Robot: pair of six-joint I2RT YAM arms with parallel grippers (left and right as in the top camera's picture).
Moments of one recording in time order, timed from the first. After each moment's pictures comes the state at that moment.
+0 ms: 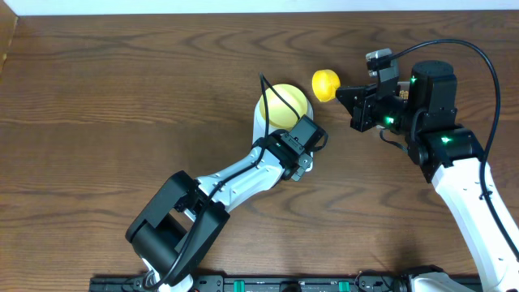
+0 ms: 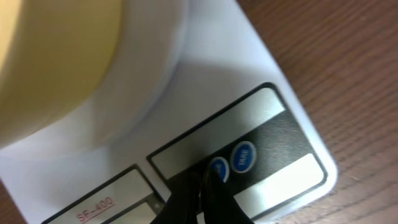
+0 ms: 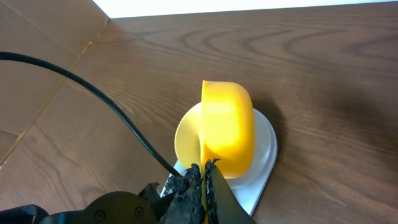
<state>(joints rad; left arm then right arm) -0.77 1.86 1.11 -0.42 -0.17 -0.09 0.17 1.33 1.05 -0.31 -0.58 0.17</state>
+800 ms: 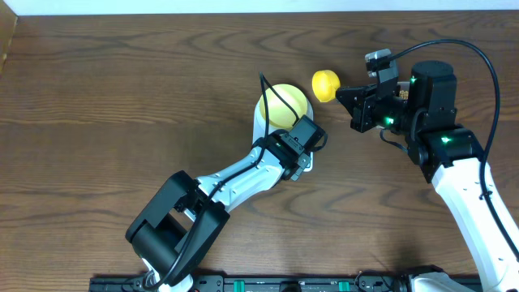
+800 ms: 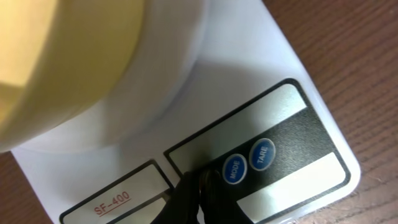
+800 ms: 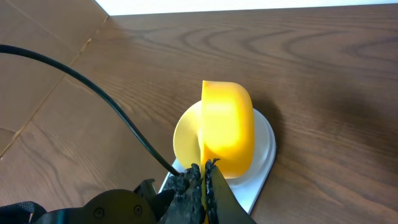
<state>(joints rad) -0.77 1.86 1.11 -0.43 -0.21 -0.09 0.17 1.33 1.05 -0.32 -0.58 0.15</state>
